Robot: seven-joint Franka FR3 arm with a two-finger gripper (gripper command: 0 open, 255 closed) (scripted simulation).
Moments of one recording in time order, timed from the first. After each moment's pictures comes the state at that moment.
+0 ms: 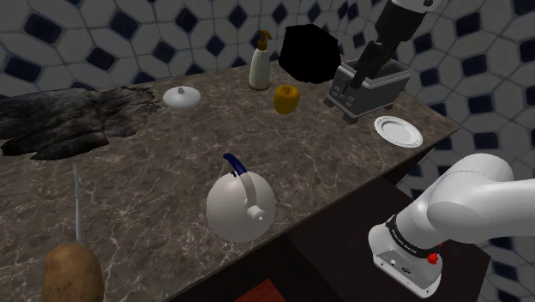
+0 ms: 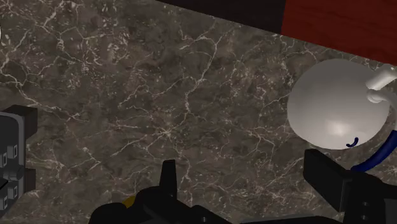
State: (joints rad) arm -0.02 -0.80 0.02 -2.36 0.08 1.63 -0.11
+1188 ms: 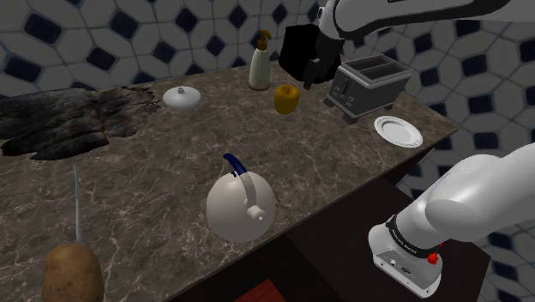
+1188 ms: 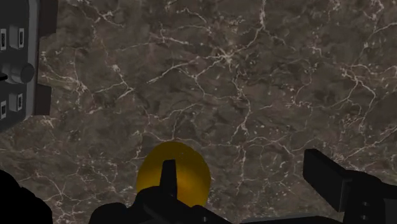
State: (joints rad) arm -0.06 -0.31 0.00 -2.27 -0.06 2.09 -0.20
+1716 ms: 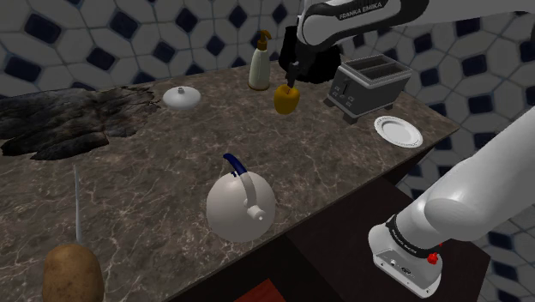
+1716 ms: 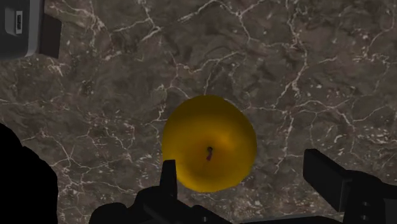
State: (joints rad) arm -0.08 -0.01 -0.01 -2.08 -0.13 2.24 -0.22
